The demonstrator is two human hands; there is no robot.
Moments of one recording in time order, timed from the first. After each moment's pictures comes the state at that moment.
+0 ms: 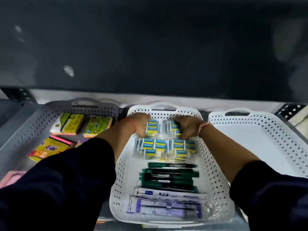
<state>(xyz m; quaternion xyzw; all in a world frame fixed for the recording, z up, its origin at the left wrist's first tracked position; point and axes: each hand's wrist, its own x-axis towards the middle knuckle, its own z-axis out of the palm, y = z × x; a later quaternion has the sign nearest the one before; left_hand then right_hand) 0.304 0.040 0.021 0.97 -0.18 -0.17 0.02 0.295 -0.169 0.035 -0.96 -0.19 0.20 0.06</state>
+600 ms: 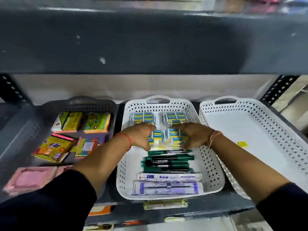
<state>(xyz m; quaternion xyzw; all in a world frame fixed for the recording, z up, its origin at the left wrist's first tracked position) 0.227 0.031 0.032 0.94 -0.27 -0.19 0.06 0.210 -0.185 0.043 -0.95 -0.18 0.22 0.08</state>
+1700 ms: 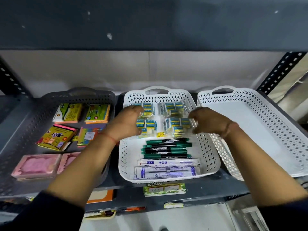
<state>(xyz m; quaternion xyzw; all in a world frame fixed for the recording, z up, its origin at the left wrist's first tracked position) 0.186 0.062 0.057 0.96 -0.19 -0.05 0.19 0.173 -0.195 0.080 -0.98 -0.10 0.15 0.06</state>
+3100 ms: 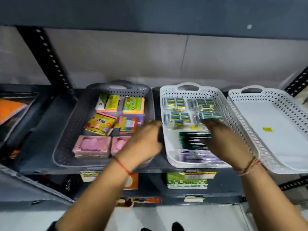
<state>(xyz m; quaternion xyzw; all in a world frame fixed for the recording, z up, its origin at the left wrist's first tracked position) 0.082 0.147 0.076 0.95 -0.15 -0.04 0.25 0.072 -0.065 0.081 -0.99 -0.08 -0.02 0.11</state>
